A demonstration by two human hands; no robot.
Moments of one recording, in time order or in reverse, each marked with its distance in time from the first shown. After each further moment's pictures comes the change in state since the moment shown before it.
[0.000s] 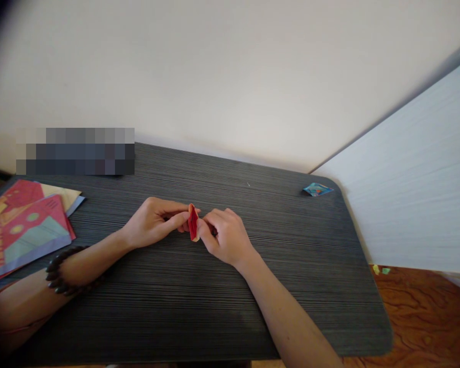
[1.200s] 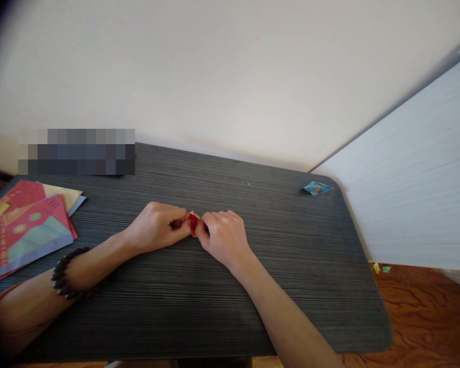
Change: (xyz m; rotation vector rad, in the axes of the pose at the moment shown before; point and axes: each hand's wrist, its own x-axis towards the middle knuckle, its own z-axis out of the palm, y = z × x) left_hand -0.005 -0.011 0.010 0.648 0.171 0.238; right_hand 0.000 -0.008 0.010 -0.383 0.072 0.048
